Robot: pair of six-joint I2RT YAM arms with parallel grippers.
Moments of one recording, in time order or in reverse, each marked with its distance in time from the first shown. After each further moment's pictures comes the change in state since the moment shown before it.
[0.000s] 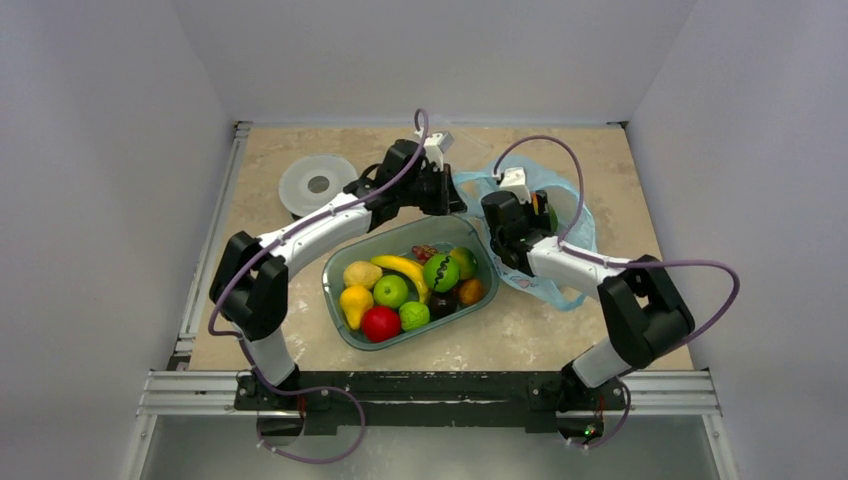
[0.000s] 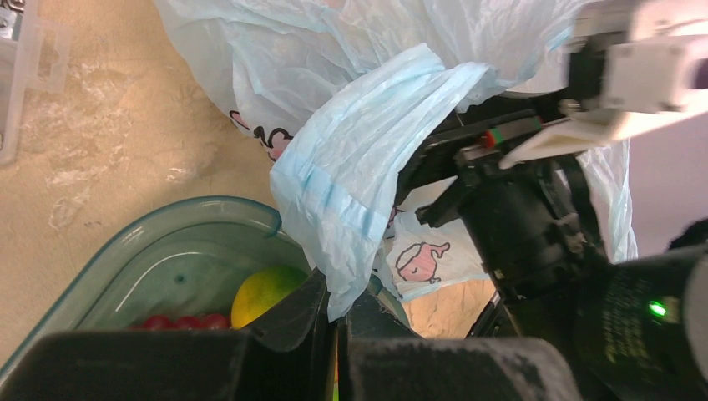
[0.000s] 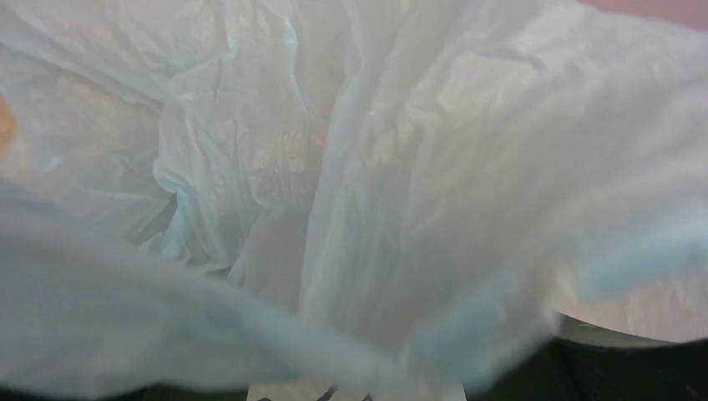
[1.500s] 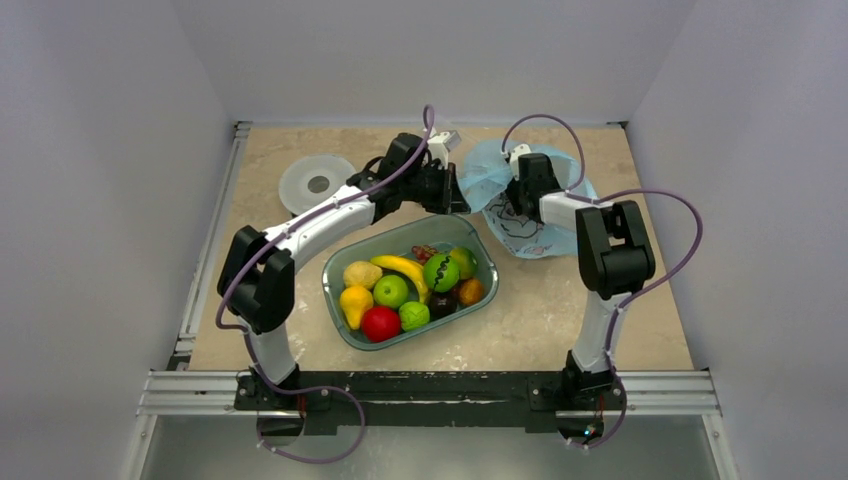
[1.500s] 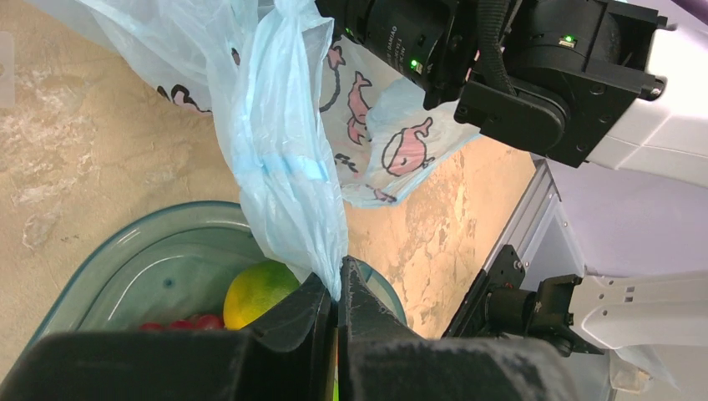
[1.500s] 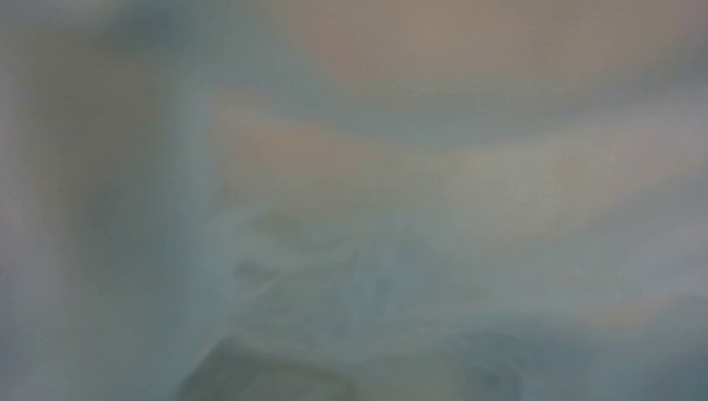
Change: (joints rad) left arm 0.019 0.052 0.085 -0.070 0.125 0.057; right arm -0.360 0.454 0.338 0.045 -0.552 -0.486
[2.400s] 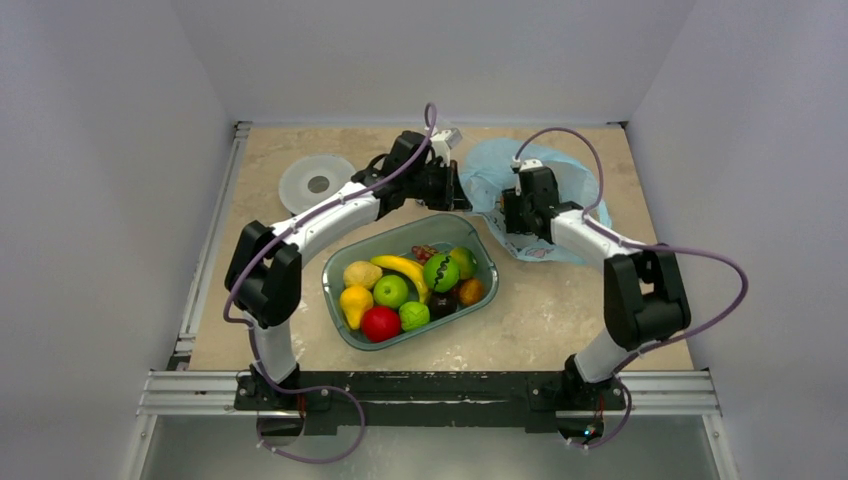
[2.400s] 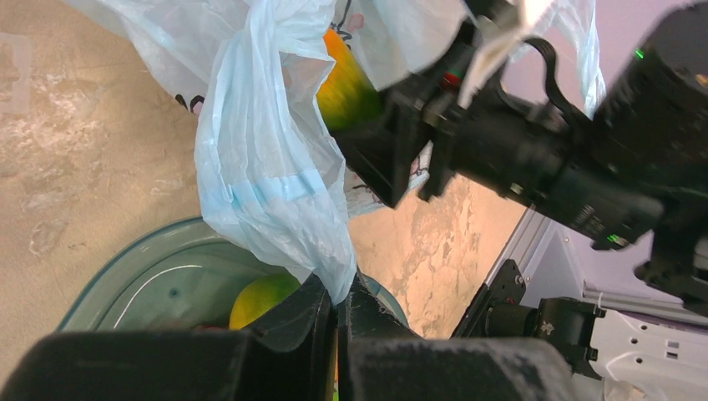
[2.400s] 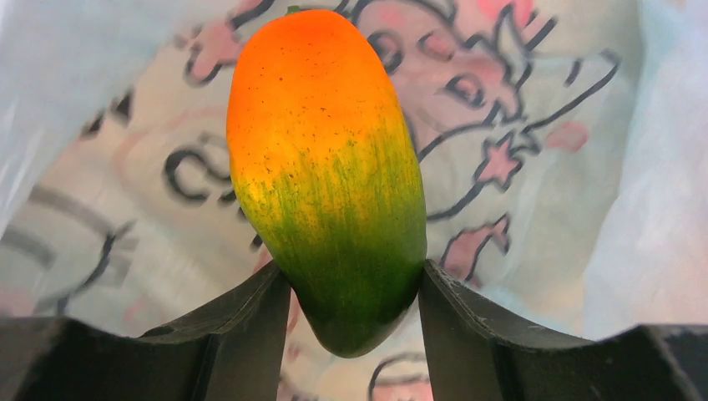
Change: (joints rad) left arm 0.005 0.049 0.043 -0.007 -0.016 -0.026; right arm 0.080 -0.395 -0.212 -0.304 -0.192 0.457
